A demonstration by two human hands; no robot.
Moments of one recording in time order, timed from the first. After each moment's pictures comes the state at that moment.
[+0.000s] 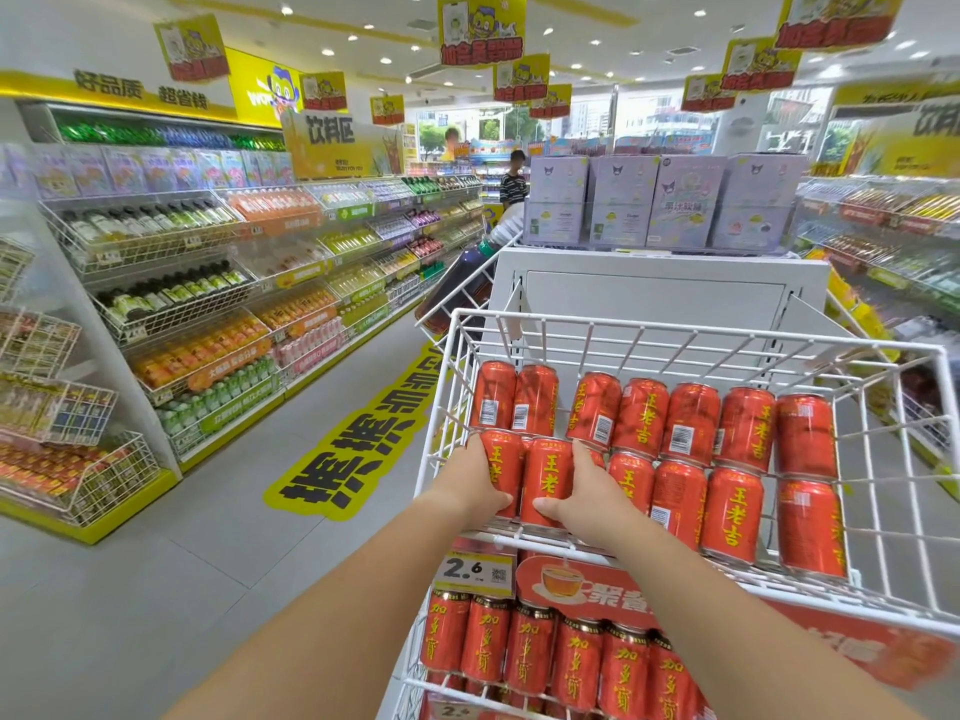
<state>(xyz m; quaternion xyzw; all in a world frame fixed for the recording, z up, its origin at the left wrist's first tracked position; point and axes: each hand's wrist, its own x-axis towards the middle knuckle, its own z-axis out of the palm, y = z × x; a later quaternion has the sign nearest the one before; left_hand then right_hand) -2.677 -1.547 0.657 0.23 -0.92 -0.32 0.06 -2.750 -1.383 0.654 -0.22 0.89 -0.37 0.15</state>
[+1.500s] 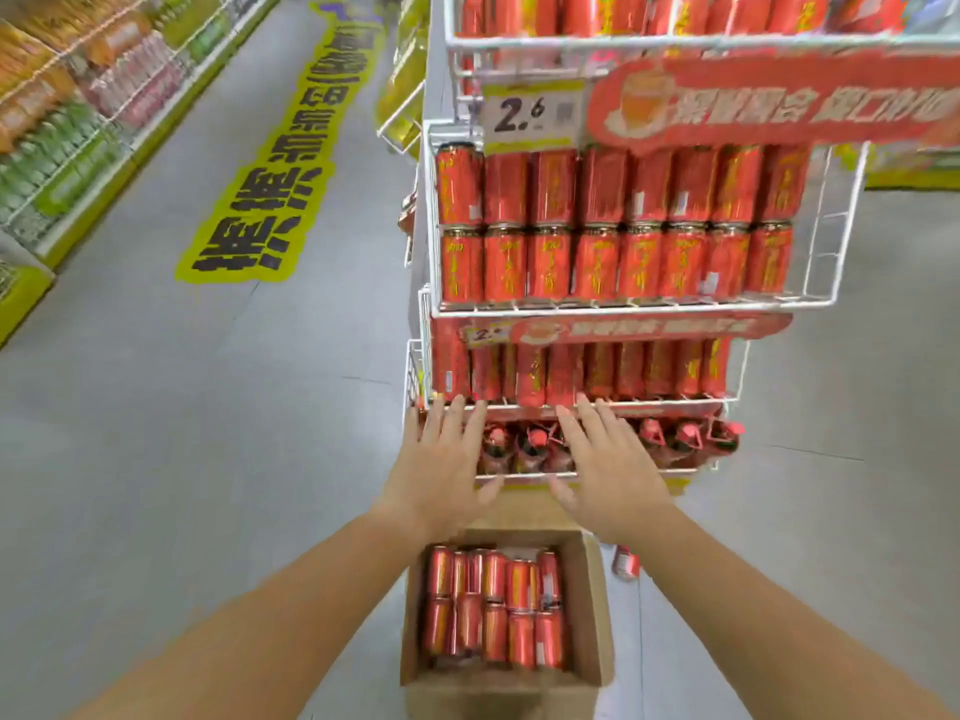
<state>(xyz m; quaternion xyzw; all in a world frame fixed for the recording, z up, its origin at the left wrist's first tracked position) -2.376 -1.540 0.348 -0.02 -1.00 0.02 -0.08 -2.442 -1.325 0.343 -0.27 0.96 0.00 0.09</state>
